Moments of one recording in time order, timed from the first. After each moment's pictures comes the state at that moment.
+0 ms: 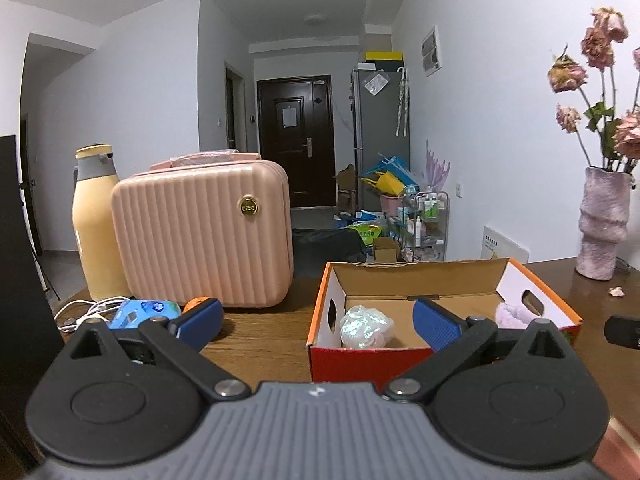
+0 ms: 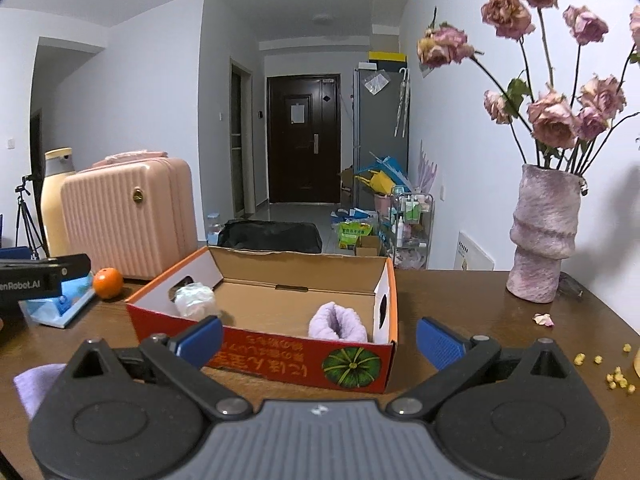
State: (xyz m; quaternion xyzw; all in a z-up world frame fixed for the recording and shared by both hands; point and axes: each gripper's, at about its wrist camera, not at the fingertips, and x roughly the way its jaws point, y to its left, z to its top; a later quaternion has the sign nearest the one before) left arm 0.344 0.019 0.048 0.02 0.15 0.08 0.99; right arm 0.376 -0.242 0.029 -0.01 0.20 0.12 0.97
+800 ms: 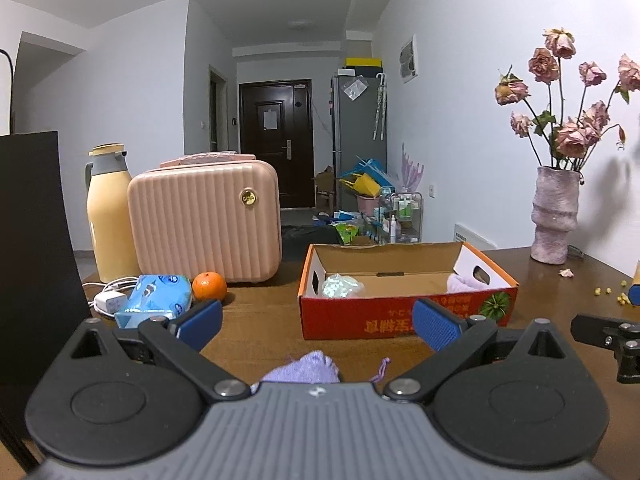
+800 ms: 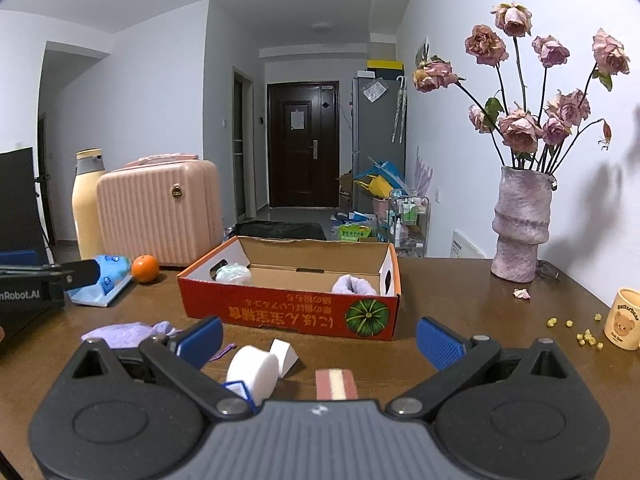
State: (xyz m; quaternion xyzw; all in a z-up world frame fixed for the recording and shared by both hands) left arm 0.231 0.014 0.055 0.01 0.15 0.04 0.99; right arm 0.259 -0.235 0.038 -0.01 0.19 0.11 0.97
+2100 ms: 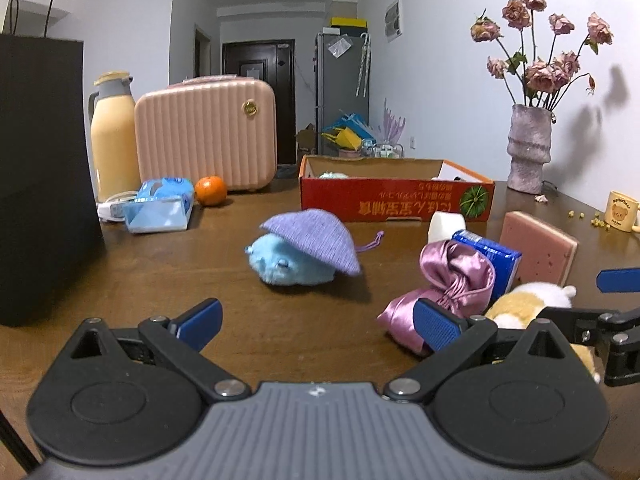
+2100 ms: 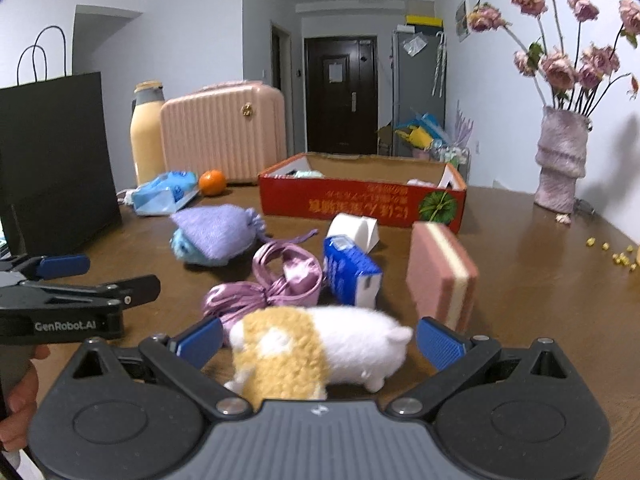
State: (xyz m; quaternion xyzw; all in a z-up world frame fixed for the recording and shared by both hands) left arm 0.150 0.042 -0.035 0.00 0.21 0.01 0.98; right arm 0.162 -0.188 -0.026 -0.02 0.26 0.17 0.95
